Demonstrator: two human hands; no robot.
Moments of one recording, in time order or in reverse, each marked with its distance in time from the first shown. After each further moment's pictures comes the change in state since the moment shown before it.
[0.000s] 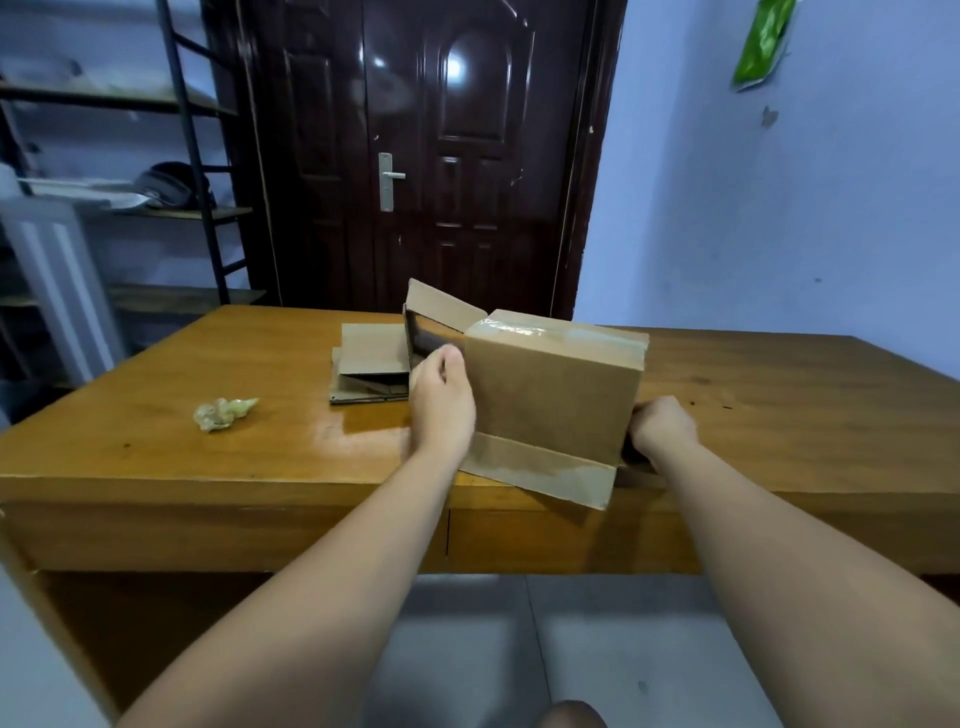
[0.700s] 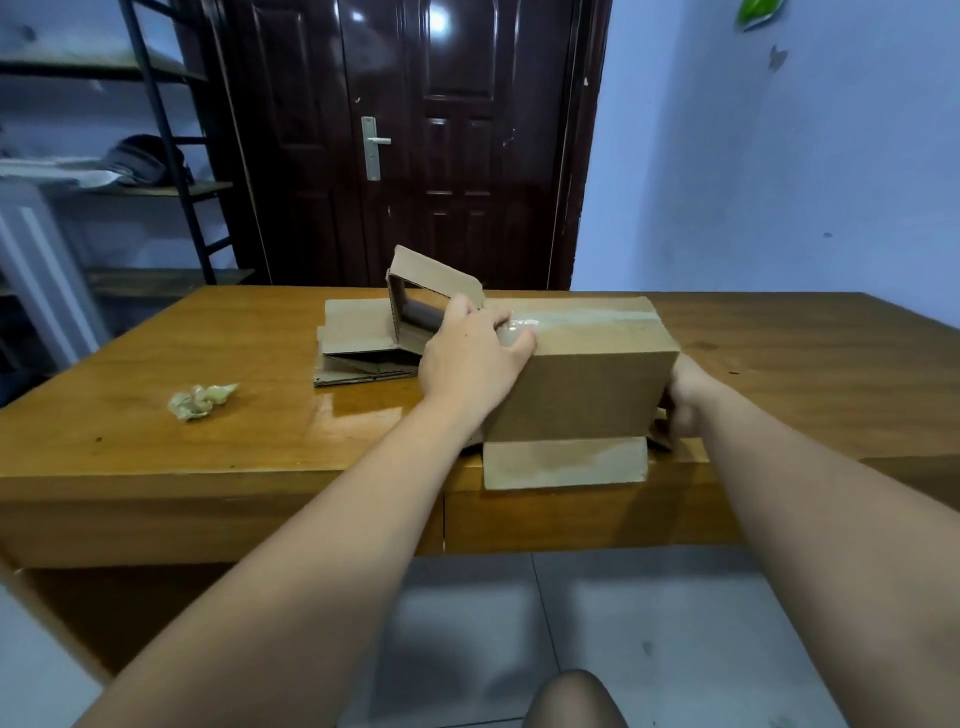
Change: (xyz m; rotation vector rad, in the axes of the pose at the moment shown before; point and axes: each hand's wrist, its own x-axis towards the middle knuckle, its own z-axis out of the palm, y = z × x) left_hand -0.002 0.036 0.013 0.667 -0.171 0.340; right_hand 0.022 0.011 -0.018 0.591 -0.336 0.205
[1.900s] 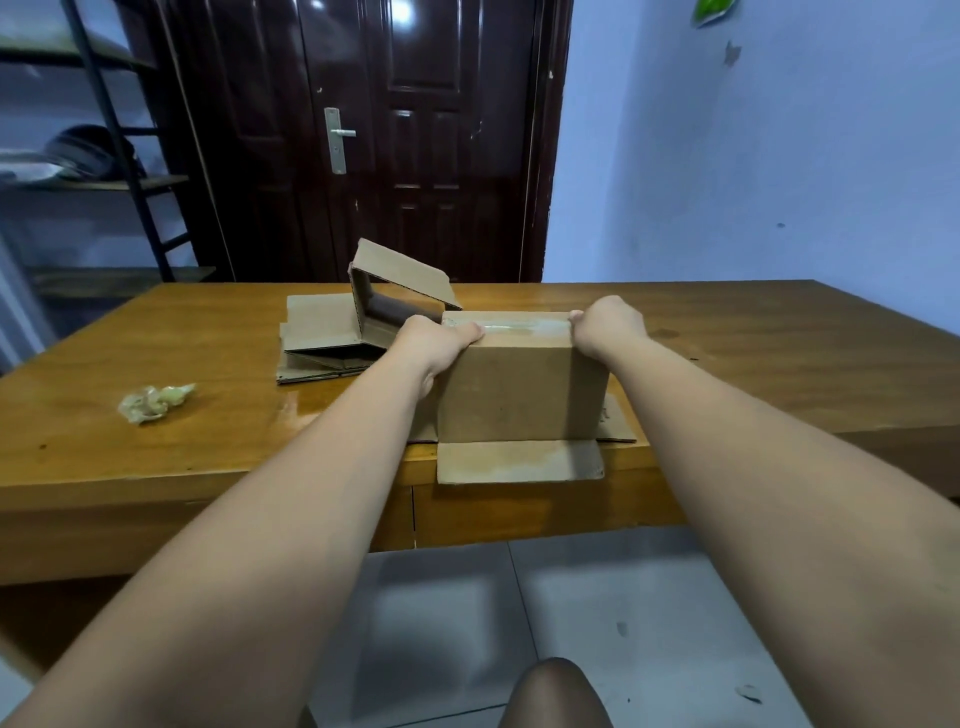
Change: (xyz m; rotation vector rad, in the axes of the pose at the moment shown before) left_hand 0.024 -0.005 0.006 -0.490 -0.302 -0.461; right_hand -0.017 -0.050 0.041 -0.786 0.333 -0.339
